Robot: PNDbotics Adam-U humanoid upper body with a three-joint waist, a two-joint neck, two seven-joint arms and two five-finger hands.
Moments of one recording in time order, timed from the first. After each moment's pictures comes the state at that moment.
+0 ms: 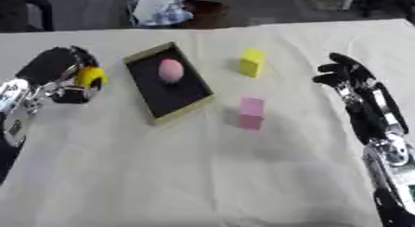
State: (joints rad) left arm -0.89 0.40 -0.22 -0.94 -1.06 -0.22 -0.01; right arm -0.16 -0.21 -0.02 -1.72 -0.05 -0.20 0.12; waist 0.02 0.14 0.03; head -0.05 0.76
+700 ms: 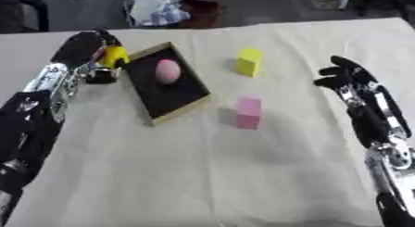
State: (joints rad) left arm -0.95 0.31 -0.12 -0.72 -1.18 -0.14 0.09; right arm -0.17 -0.21 -0.01 -1.72 -0.06 -0.20 0.14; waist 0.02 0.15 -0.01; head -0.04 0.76
